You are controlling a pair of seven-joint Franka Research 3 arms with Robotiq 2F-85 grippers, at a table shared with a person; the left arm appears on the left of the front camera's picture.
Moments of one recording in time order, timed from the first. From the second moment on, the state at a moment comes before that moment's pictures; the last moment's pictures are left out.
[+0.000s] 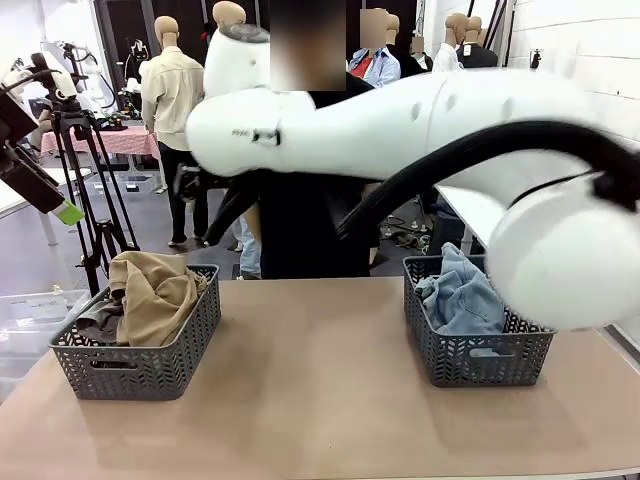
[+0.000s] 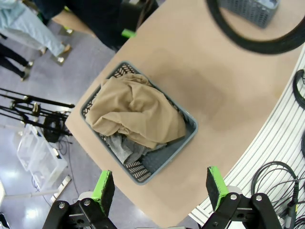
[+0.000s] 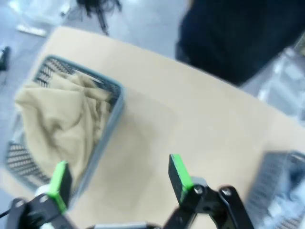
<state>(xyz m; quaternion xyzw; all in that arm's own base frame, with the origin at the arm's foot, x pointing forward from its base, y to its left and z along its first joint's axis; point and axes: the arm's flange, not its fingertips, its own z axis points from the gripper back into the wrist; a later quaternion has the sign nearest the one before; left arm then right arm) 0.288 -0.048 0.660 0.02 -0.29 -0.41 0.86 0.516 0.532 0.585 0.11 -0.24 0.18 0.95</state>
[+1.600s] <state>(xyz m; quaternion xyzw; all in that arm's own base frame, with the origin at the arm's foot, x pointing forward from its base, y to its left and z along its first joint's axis) 0.288 -0.048 0.661 0.02 -0.29 -0.41 0.86 0.364 0.343 0.569 0.05 -0.22 -0.02 0.97</state>
